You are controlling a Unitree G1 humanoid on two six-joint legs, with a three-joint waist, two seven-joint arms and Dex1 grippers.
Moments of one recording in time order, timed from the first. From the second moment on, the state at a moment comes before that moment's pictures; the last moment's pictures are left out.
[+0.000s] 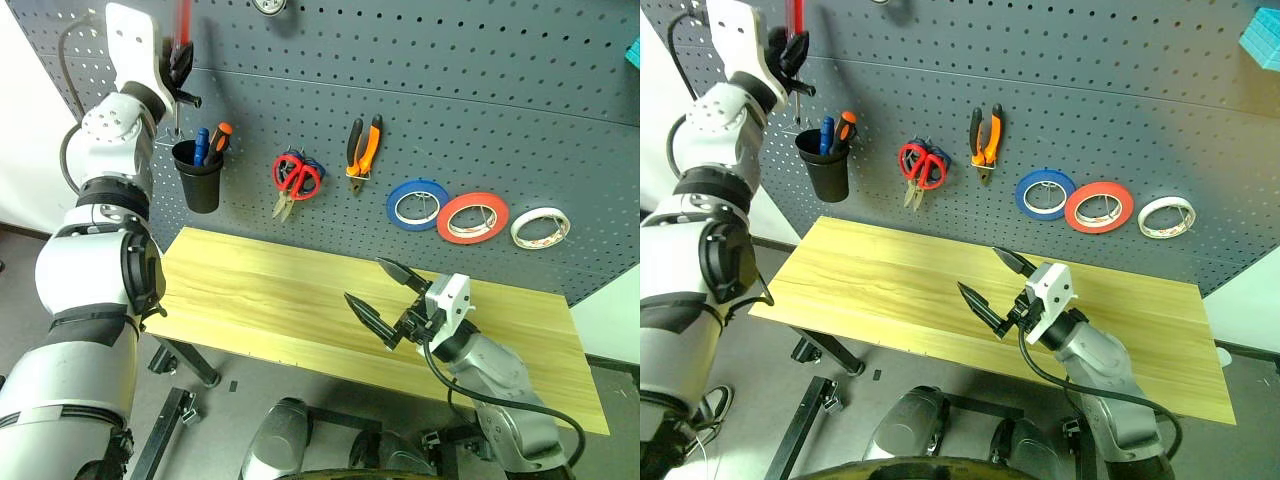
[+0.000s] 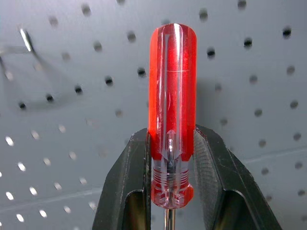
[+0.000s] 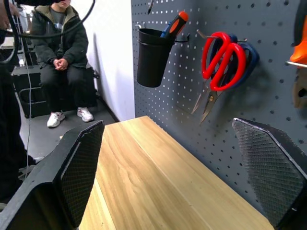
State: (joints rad) left arm -1.34 0.53 0.20 1.33 -0.01 -0.34 -0.42; right arm 0.16 -0.34 0.09 -0.45 0.38 0.10 0.63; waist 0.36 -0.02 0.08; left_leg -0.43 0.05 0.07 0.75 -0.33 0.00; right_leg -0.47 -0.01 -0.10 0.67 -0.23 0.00
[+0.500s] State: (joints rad) left arm -1.22 0.49 0.23 1.32 -0.03 -0.36 -0.41; right arm 0.28 -0.39 0.06 -0.60 0.41 0.18 0.59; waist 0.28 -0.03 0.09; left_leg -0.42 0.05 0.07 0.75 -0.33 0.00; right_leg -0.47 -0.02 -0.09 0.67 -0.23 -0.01
